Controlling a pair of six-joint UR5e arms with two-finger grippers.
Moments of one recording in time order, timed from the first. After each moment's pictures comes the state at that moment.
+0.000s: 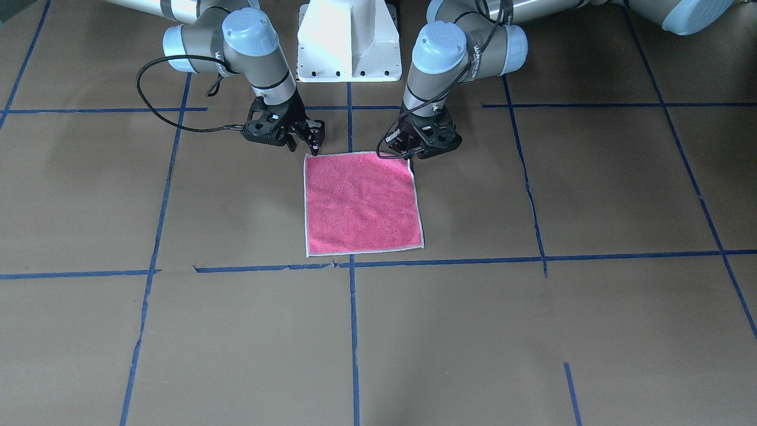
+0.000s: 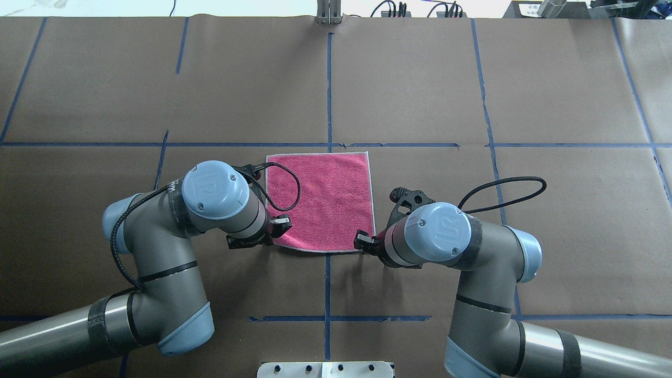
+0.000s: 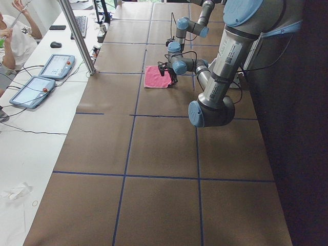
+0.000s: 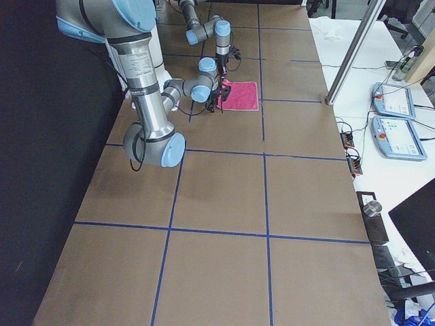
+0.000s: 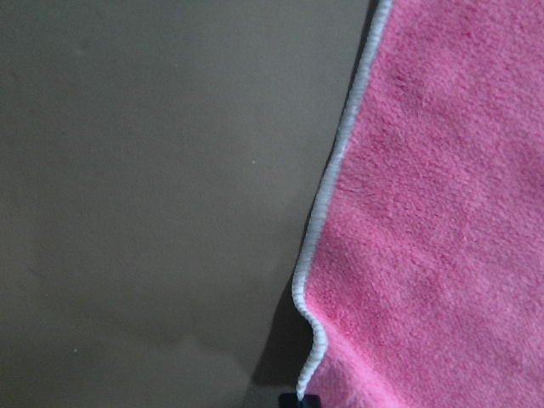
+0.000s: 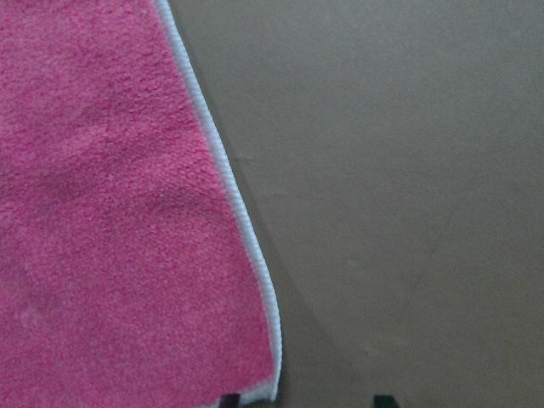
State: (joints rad) left arm -0.44 -2.11 -1.72 -1.70 -1.88 -1.63; right arm 0.35 -1.13 1.76 -1.28 1.76 1.71
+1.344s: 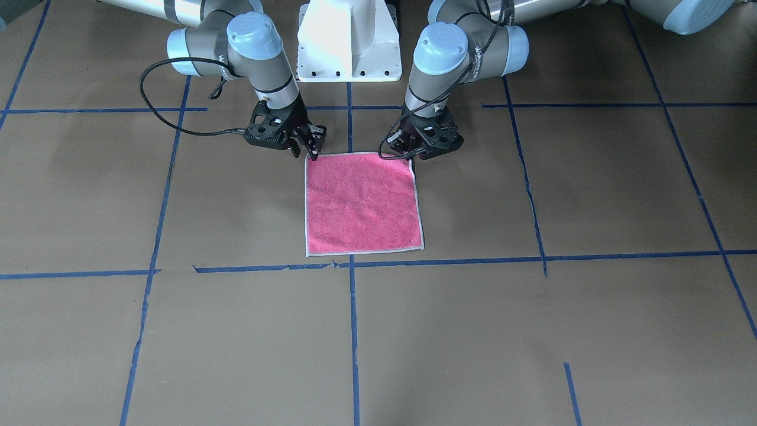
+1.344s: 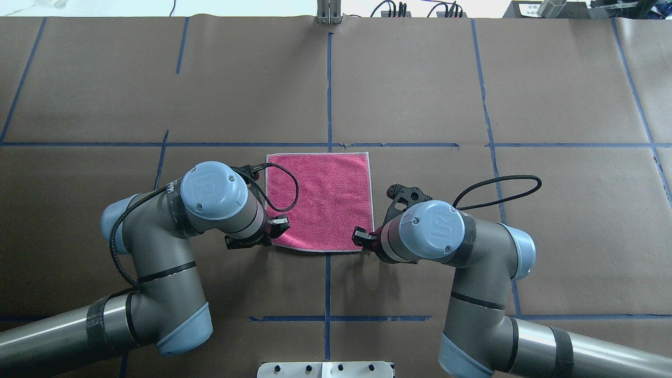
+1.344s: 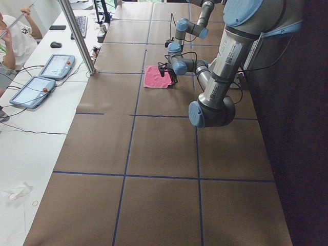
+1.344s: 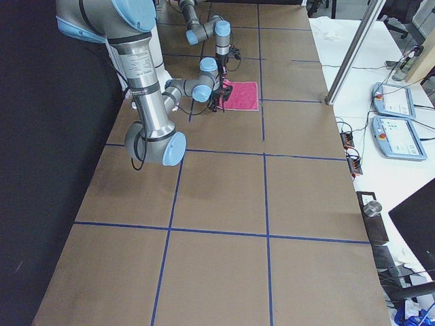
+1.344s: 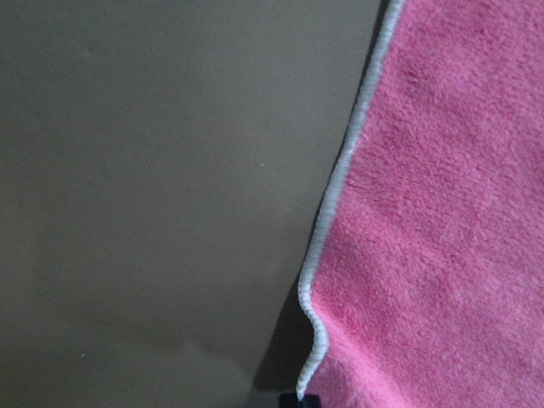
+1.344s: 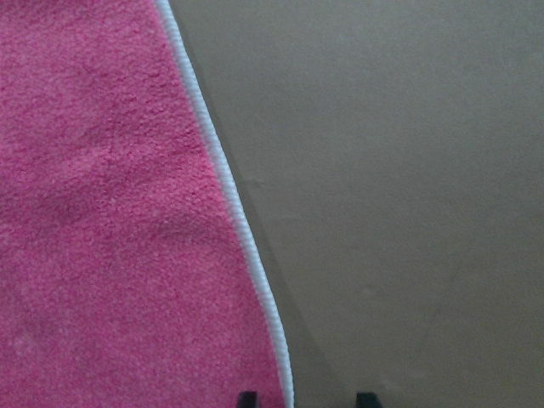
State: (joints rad) left arm -0.44 -2.11 -1.72 -1.70 -1.88 -1.62; right arm 0.35 -1.11 1.74 -1.28 1.74 1.70
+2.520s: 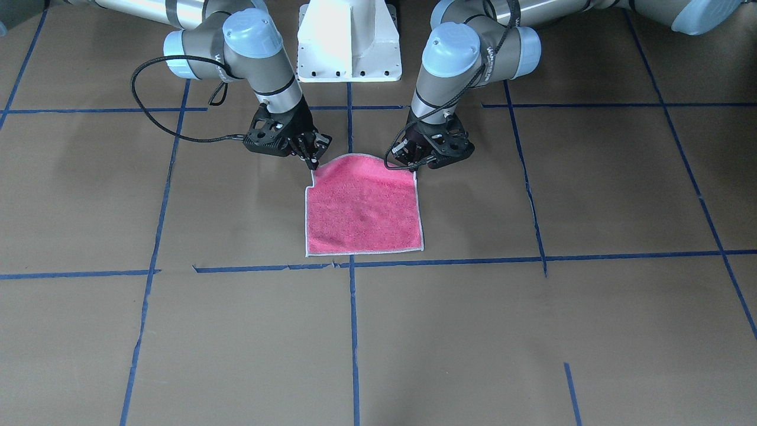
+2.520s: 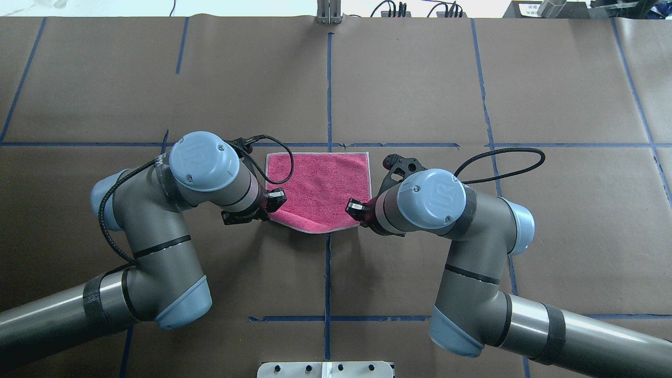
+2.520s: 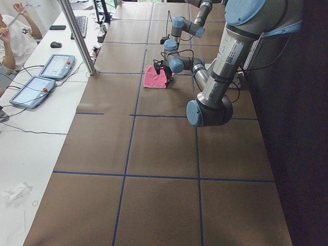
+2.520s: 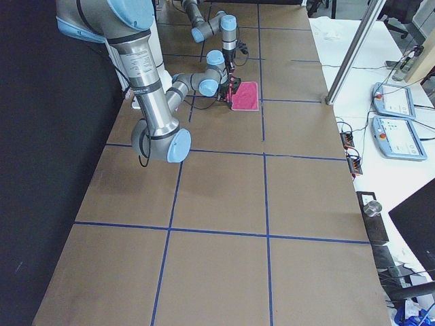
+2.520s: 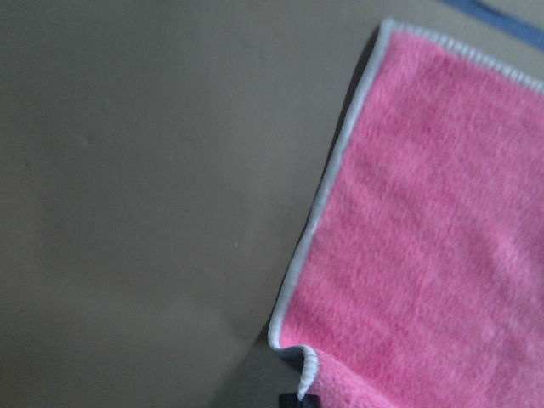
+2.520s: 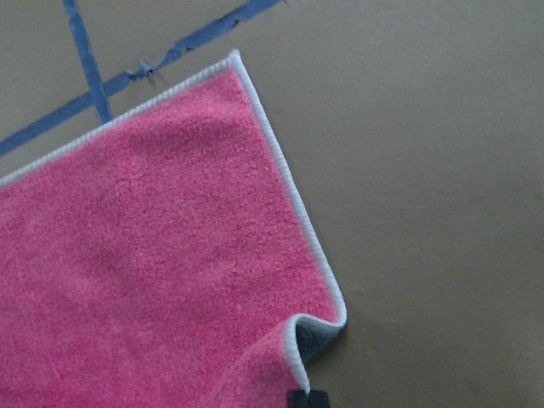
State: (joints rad) left arm -0.53 -2.14 -1.72 -1.70 -1.89 -1.62; right arm 0.44 -1.06 1.74 -1.27 1.75 1.71
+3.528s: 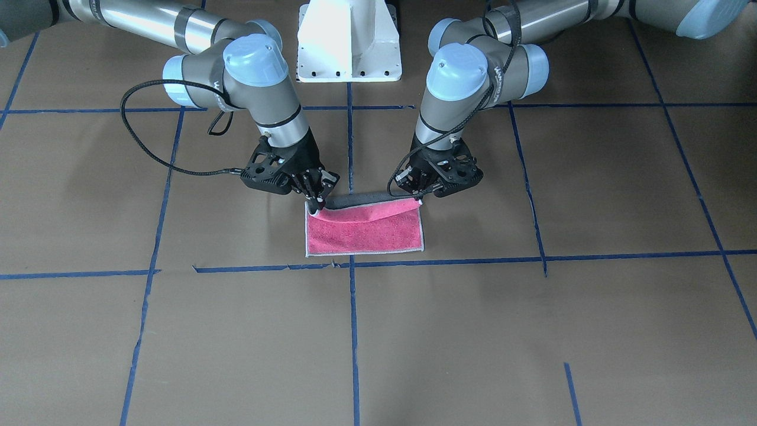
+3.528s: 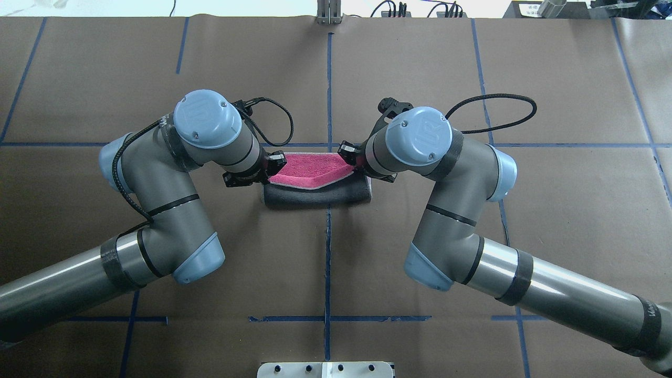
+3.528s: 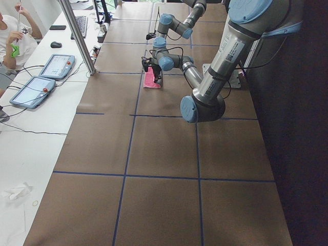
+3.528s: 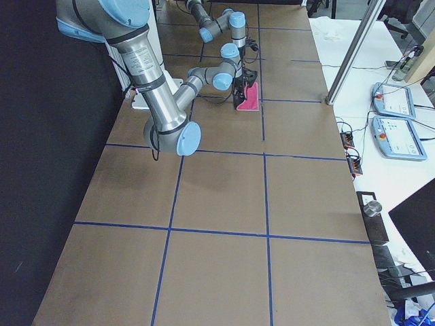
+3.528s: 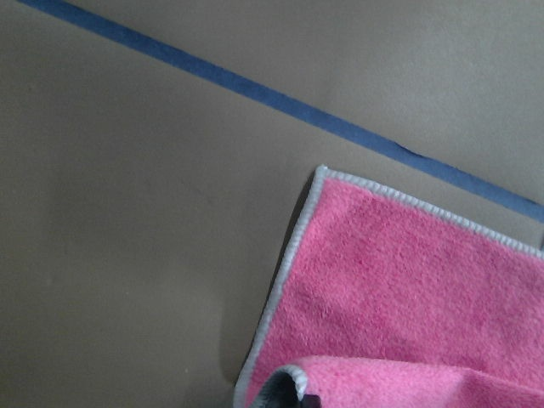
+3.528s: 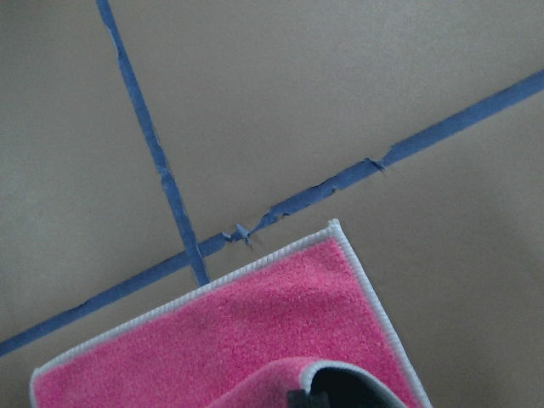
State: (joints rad) left arm -0.60 -2.22 -1.59 -1.75 -1.89 -1.57; right arm 0.56 -0.92 1.55 -1.20 1.75 1.70
